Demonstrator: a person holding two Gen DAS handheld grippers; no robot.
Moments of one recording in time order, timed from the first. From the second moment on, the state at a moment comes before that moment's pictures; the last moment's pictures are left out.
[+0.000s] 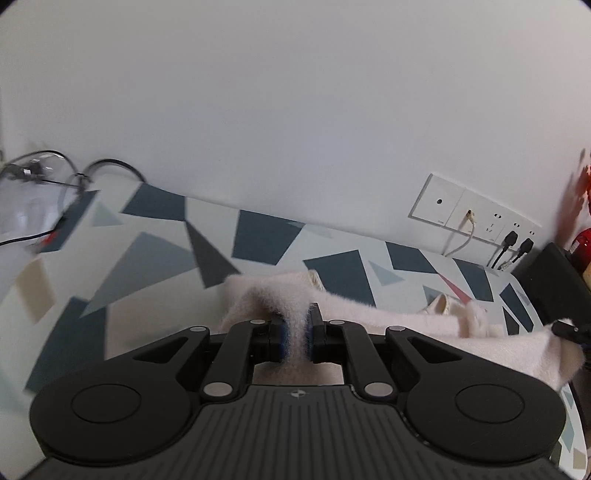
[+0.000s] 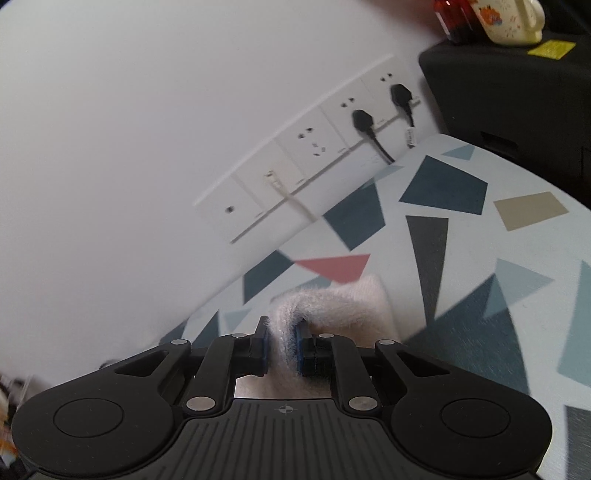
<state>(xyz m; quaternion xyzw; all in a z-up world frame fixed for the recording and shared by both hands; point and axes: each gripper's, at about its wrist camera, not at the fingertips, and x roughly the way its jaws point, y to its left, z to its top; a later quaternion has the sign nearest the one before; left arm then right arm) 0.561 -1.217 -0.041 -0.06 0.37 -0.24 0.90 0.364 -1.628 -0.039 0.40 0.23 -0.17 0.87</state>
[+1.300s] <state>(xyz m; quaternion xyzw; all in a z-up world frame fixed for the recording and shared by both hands) 0.538 -1.132 -0.089 -0.14 0.53 -0.26 0.80 0.368 -1.545 -0.085 0.39 0.34 -0.17 0.84</state>
